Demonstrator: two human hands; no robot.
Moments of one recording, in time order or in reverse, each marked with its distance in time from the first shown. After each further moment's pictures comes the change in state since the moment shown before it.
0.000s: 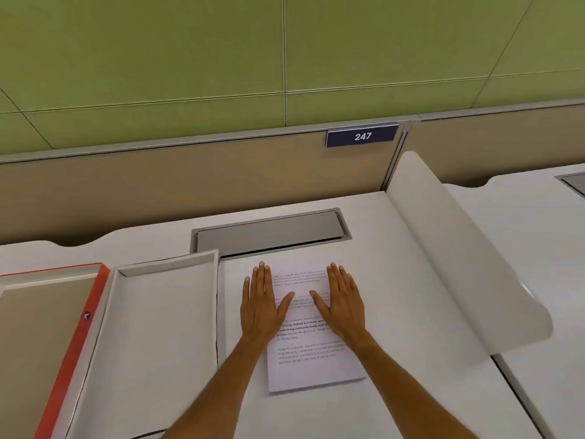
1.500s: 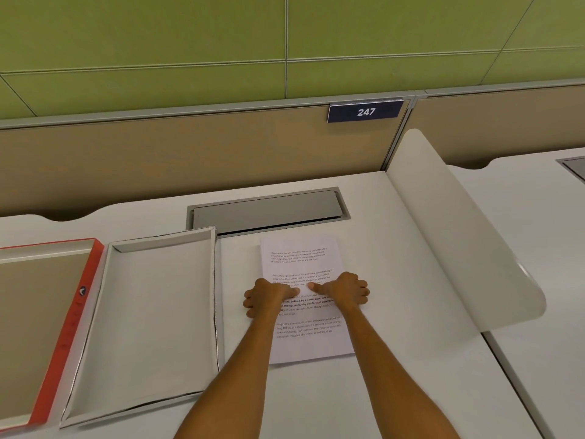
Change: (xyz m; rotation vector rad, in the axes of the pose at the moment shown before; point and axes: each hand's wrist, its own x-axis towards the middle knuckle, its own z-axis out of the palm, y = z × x) left_hand 0.001 0.044 -0.012 -0.310 -0.369 -0.912; right_hand 0.007 -0.020 -0.020 0.150 -0.278 0.821
